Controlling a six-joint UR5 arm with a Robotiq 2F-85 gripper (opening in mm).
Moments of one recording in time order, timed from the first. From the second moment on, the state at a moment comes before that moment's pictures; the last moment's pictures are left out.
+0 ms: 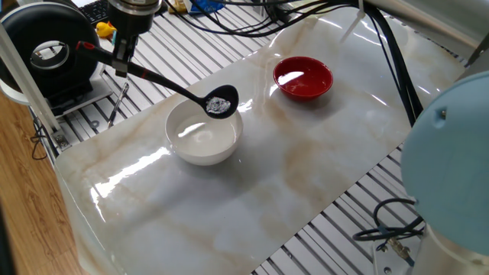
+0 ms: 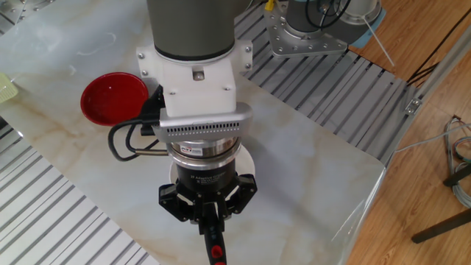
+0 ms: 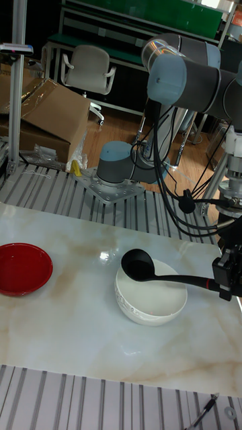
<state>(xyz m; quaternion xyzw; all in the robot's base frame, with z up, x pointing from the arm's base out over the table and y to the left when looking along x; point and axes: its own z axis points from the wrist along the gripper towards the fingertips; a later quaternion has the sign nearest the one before) 0.684 0.223 0.218 -0.39 0.90 0.06 0.16</state>
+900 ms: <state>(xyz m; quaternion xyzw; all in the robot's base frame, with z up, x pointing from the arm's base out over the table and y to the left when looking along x) 0.678 0.198 0.203 -0.41 0.90 0.05 0.16</state>
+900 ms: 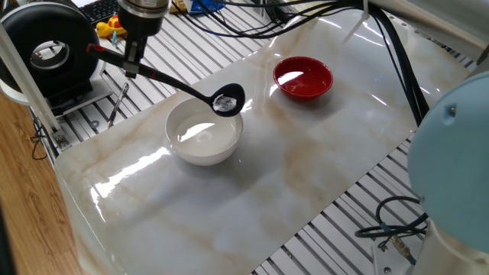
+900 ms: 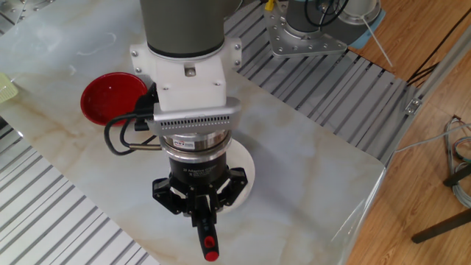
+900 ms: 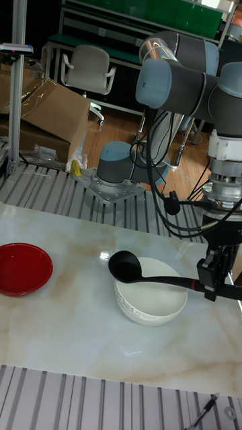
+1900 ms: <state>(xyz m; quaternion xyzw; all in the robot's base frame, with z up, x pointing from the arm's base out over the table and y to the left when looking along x) 0.673 0.186 0.195 -0.41 0.89 0.05 0.16</state>
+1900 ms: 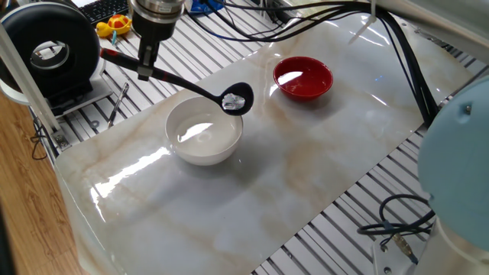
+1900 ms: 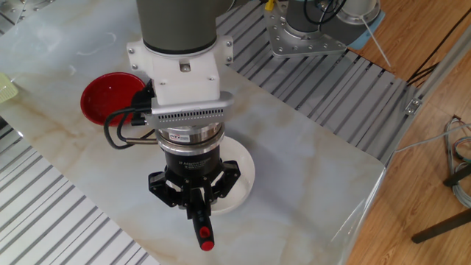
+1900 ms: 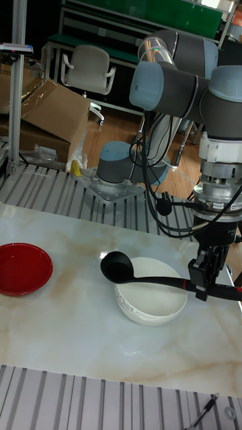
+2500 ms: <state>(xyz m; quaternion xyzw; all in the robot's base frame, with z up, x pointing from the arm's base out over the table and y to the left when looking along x) 0.672 0.187 0.195 -0.42 0.89 0.05 0.16</state>
